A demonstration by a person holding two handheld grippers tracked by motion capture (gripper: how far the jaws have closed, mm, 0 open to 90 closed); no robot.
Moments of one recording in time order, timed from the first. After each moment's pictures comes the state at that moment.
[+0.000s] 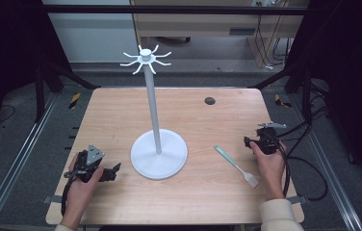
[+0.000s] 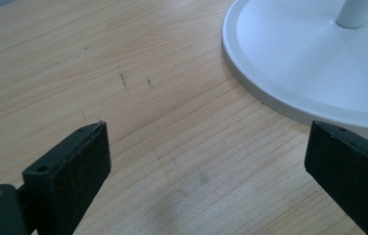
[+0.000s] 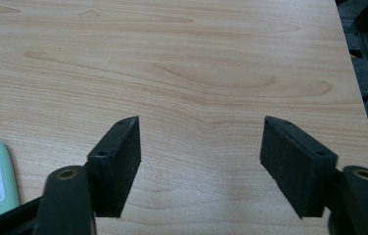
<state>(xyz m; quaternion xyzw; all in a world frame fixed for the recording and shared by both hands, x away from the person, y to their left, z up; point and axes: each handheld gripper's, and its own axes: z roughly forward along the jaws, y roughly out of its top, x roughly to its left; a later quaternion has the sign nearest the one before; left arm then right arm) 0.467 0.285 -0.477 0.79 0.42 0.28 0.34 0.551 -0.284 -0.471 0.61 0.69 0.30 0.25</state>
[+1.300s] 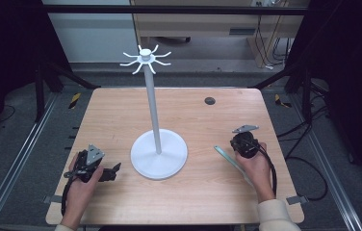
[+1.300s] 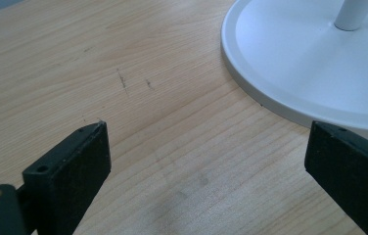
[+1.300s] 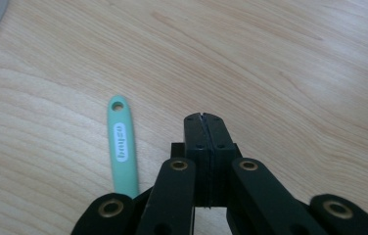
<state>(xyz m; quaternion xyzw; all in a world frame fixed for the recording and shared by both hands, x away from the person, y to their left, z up) 0.466 0.285 -0.477 0.79 0.41 0.29 0.34 0.543 -0.220 -0.471 0.47 0.80 0.28 0.24</state>
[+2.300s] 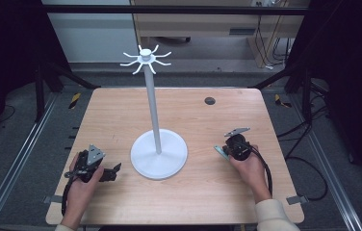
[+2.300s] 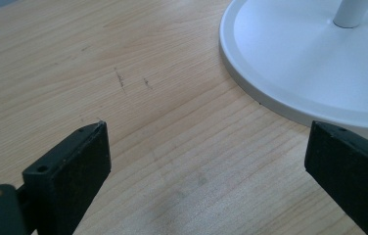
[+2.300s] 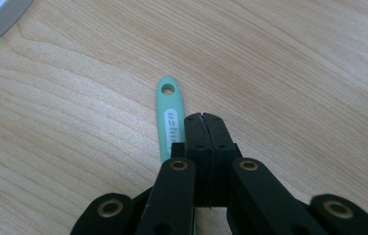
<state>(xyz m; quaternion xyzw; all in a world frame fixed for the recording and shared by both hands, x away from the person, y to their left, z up) 0.467 0.283 -0.478 0.80 0.41 0.28 0.34 0.545 -0.203 -0.486 0.46 0.83 0.27 0.18</state>
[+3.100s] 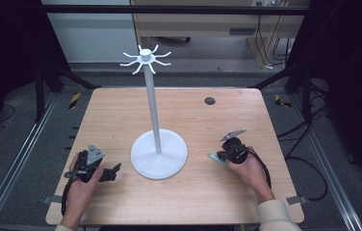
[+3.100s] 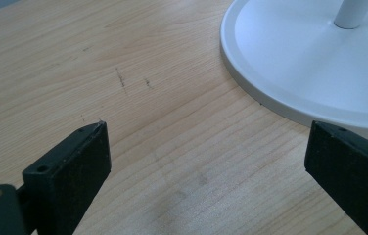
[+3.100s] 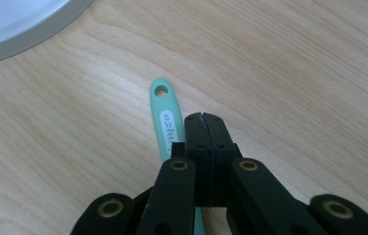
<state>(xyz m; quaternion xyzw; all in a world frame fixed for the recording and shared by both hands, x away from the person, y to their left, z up) 0.466 0.284 -0.477 0.79 0.41 0.29 0.34 0.533 -0.190 -0.484 0.41 0.86 0.28 0.12</state>
